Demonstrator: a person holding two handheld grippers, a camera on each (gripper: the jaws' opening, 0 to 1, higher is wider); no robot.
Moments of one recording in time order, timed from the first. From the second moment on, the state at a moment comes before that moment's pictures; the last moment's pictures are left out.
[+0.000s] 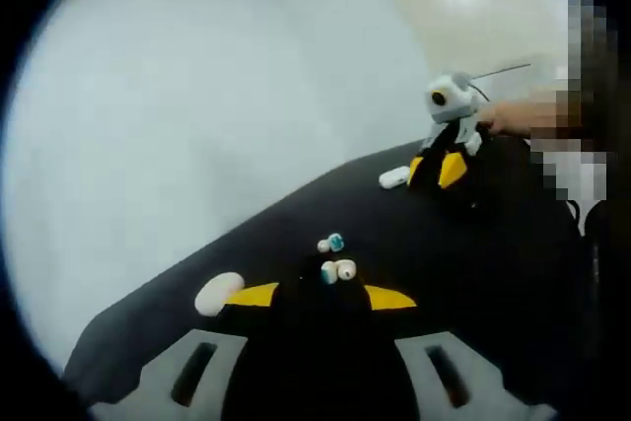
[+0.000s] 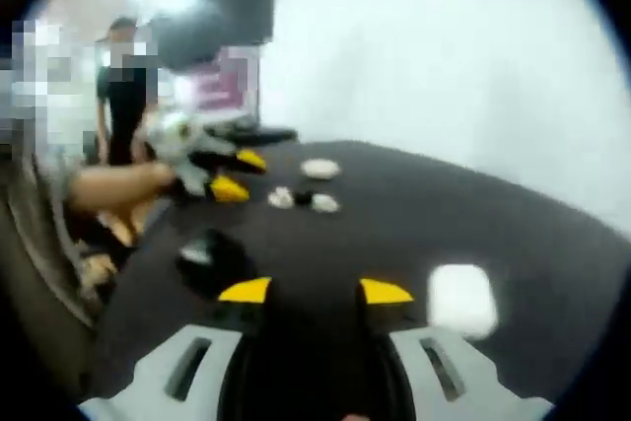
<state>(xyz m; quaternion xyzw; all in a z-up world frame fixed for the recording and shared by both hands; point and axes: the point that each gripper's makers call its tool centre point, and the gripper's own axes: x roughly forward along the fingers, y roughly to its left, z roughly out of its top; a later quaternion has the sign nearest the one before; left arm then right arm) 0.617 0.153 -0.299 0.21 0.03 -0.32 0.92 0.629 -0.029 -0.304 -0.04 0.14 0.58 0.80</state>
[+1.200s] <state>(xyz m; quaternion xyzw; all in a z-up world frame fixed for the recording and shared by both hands) 0.593 0.127 -0.272 0.06 0.02 -0.42 0.91 0.558 0.032 -0.309 -0.19 0.00 0.64 0.74</state>
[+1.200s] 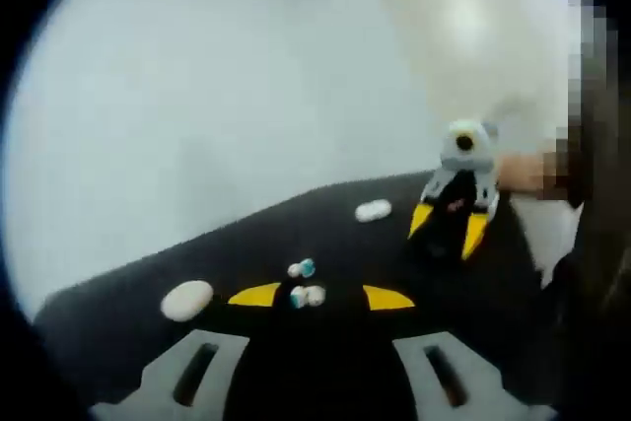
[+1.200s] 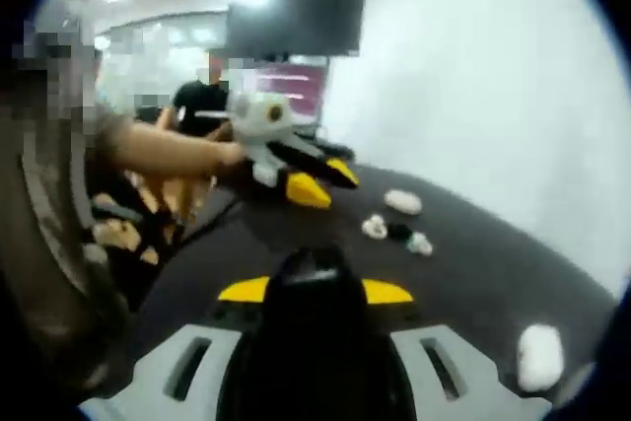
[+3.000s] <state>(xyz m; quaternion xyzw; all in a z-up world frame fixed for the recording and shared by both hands) 0.545 0.020 -0.271 0.00 0.11 -0.57 0.81 0.536 0.038 -0.310 -0.20 -0.01 0.68 0.70</state>
